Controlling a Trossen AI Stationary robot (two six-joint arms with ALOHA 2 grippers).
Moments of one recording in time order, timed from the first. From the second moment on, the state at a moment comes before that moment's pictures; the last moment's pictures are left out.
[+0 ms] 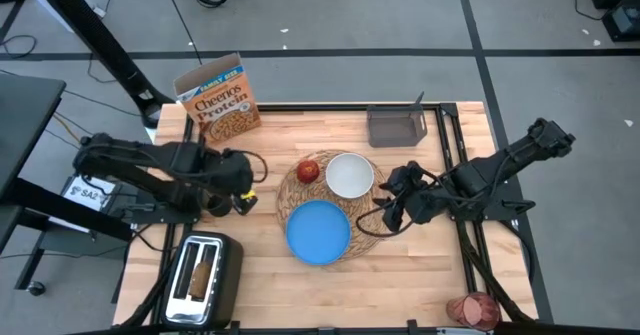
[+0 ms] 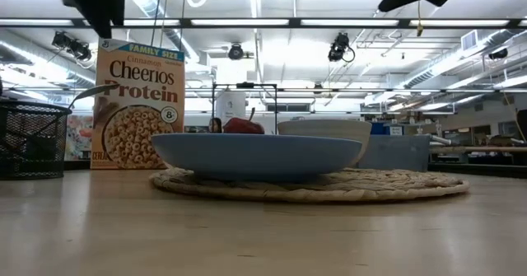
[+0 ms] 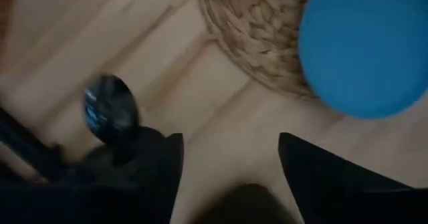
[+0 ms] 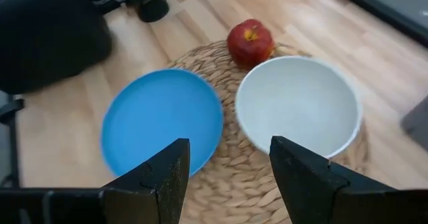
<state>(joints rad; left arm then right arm) -0.18 1.23 1.27 -1.32 -0.19 -0.99 0.46 1.21 1.11 -0.79 0.61 0.84</state>
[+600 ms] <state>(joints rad) -0.39 1.58 1.36 -1.56 -0.48 -1.36 0.22 1.21 1.11 -0.79 0.56 0.60</state>
